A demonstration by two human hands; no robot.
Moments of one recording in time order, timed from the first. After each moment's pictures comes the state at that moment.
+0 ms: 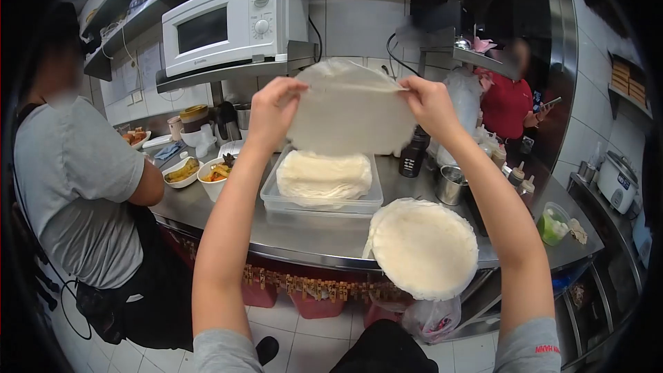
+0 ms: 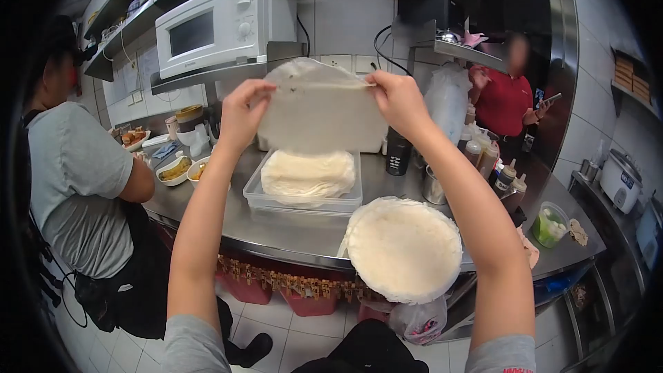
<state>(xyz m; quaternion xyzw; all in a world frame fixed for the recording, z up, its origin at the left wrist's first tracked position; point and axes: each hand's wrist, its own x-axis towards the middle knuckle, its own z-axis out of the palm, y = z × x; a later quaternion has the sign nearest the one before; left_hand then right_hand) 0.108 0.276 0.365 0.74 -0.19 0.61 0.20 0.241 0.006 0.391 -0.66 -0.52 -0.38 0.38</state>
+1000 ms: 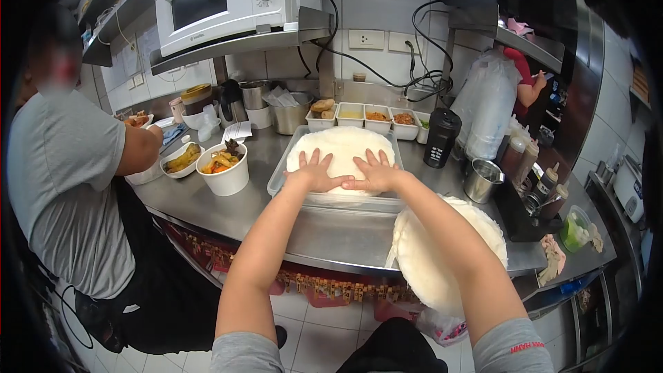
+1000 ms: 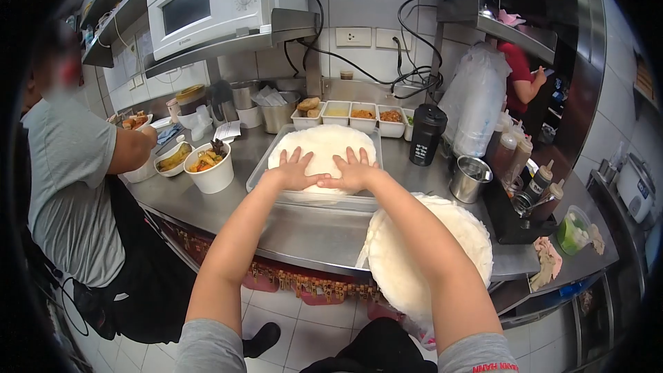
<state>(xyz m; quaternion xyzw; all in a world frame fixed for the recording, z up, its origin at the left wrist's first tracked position) 0.207 0.310 0.202 0.98 0.17 -0.02 0.08 0.296 0.133 0.210 -0.90 -0.42 0.08 0.05</state>
